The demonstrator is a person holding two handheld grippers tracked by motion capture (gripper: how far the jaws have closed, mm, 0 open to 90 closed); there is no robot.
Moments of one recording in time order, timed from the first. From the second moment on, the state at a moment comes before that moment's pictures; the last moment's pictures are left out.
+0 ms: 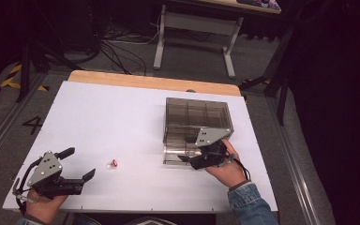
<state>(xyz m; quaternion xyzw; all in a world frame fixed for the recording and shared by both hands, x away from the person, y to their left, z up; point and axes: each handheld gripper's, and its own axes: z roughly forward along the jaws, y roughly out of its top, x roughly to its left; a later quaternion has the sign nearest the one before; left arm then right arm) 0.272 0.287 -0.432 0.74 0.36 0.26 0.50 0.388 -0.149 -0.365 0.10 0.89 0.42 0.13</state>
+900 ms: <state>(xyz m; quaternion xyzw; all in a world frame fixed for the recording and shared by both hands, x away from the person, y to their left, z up) 0.273 0.288 -0.431 0.74 0.36 0.26 0.50 0.393 -0.111 -0.364 0.10 0.89 0.44 0.09</state>
